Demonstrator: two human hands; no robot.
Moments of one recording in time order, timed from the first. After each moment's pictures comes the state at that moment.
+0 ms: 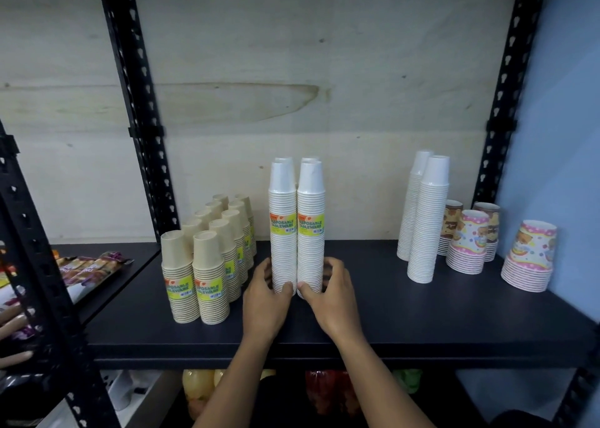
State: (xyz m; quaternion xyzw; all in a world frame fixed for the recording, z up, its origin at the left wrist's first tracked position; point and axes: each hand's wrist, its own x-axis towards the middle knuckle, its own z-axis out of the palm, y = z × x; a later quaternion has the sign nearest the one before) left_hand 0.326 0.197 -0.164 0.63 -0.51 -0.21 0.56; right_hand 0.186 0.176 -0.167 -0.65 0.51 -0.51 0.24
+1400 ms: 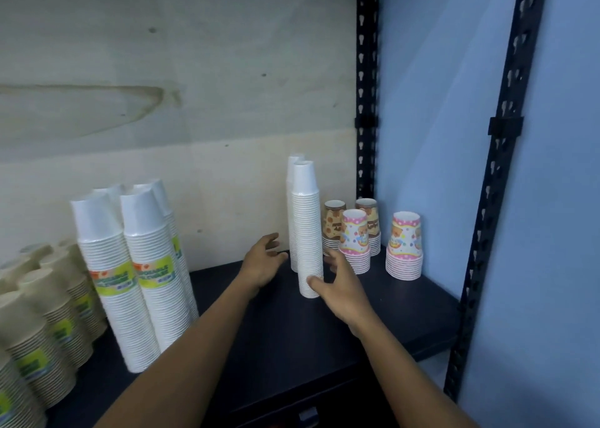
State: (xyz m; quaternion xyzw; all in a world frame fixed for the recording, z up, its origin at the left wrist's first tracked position) left_hand 0.136 0.021 -0.114 0.51 -0.66 -0.37 0.40; right_hand -0.035 0.119 -0.144 -0.55 0.58 -0.52 0.29
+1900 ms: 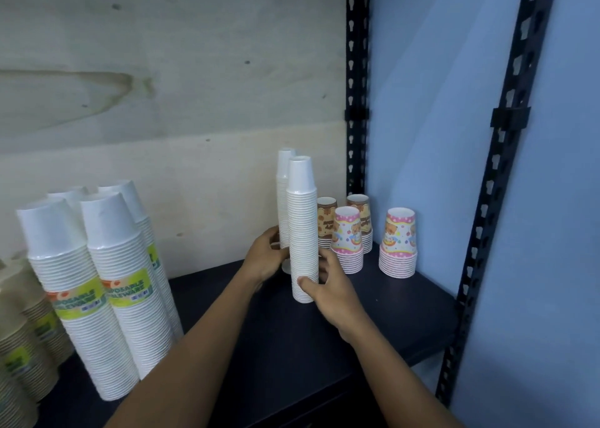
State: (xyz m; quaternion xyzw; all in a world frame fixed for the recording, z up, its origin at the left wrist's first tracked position) left_hand 0.108 -0.008 -0.116 0.42 -0.70 -0.42 0.40; right_hand -0.027 0.110 -0.148 -0.52 0.56 -0.55 0.33
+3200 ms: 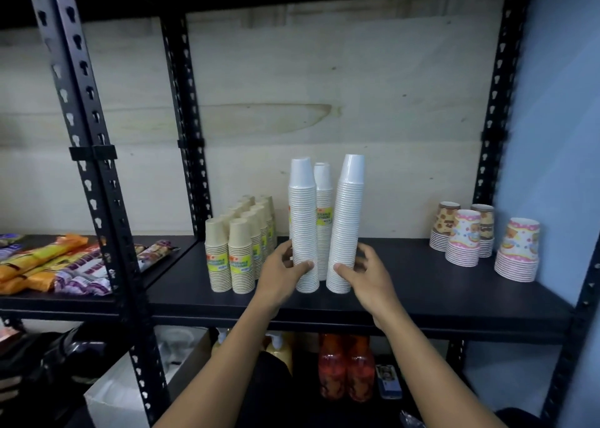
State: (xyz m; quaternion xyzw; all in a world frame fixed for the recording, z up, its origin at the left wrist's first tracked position) left_hand 0.320 0.274 -0.112 0.51 -0.57 -0.29 0.57; right_hand 0.128 0.251 -0.122 -0.61 0.42 -0.54 0.40
